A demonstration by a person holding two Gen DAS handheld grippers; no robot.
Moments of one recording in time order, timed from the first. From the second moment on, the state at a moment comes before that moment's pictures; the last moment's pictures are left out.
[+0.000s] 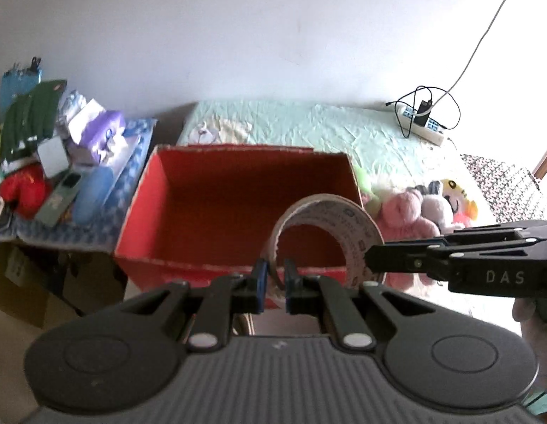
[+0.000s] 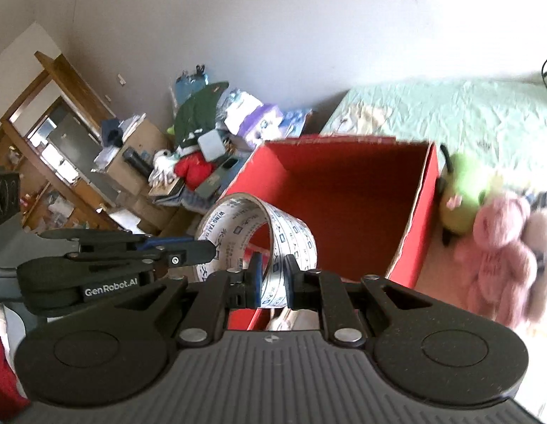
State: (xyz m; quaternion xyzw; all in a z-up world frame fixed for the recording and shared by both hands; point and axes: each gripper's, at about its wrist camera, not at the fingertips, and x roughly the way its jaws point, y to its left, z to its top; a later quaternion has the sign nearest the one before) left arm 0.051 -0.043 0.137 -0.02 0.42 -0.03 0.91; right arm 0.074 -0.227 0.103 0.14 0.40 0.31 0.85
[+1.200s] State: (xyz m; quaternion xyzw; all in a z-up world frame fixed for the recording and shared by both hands) left arm 0.214 -0.028 0.036 0.04 0.51 -0.17 0.84; right arm 0.151 -0.195 0.049 0.10 0.45 0.09 0.88
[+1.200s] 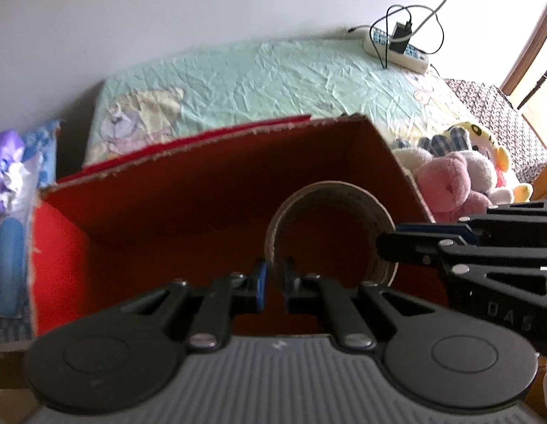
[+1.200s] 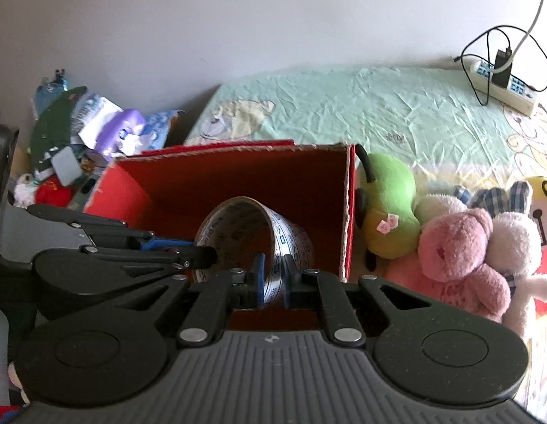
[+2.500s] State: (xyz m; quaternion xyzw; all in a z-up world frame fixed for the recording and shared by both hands) left arm 0.283 -0.022 -0.023 -0.04 0.60 -0.21 0.77; right arm 0.190 -0.183 0.030 0.04 0.42 -0.01 0.91
